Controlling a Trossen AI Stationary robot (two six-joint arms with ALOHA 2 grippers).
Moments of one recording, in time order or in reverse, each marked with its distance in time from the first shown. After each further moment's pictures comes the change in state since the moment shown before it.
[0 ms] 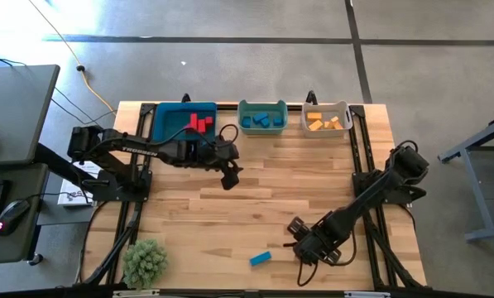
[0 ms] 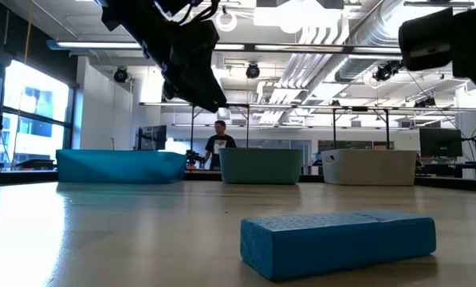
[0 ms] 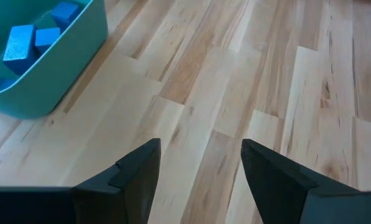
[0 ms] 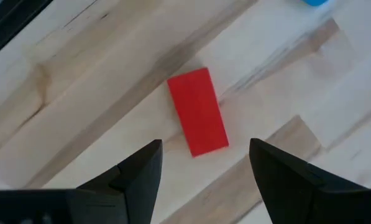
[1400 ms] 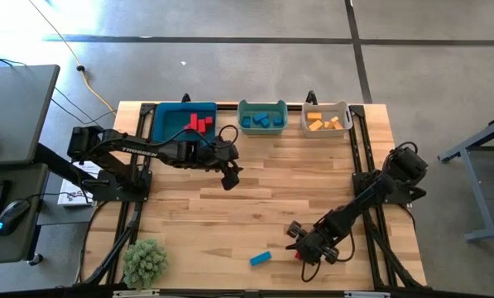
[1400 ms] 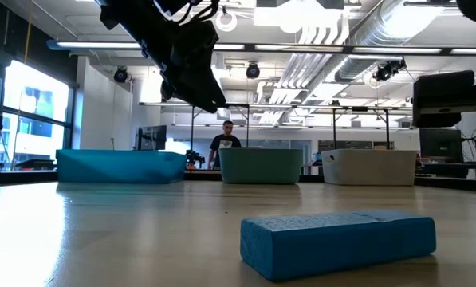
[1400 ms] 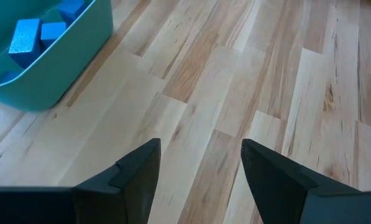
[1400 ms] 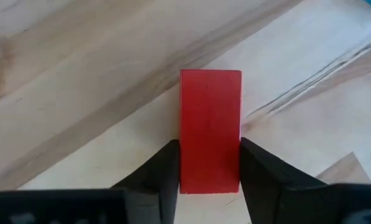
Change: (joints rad) left arm -0.012 0.000 0.000 -0.008 -0.028 -0.041; right arm -0.002 0.049 -0.244 0.387 -0.039 -0.121
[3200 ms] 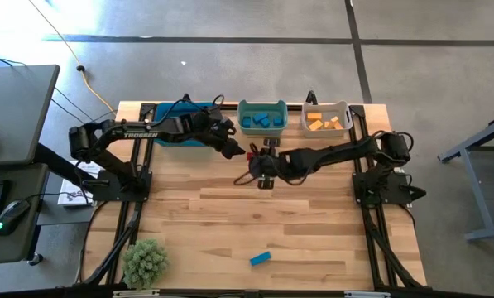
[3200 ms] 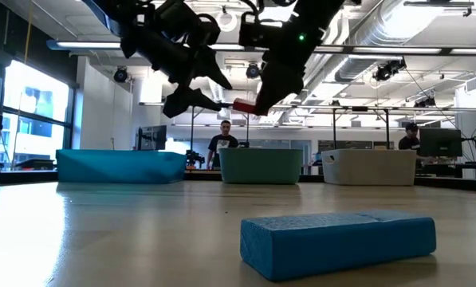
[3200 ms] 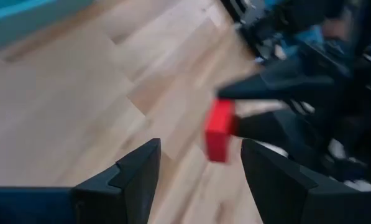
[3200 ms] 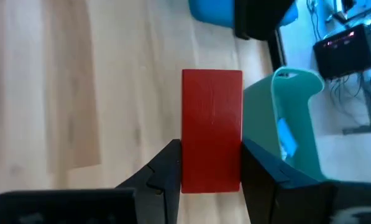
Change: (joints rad) left arm 0.335 0.000 0.000 0.099 0.565 -0.363; right arm -0.601 0.010 0.422 -0.187 0.656 0.220
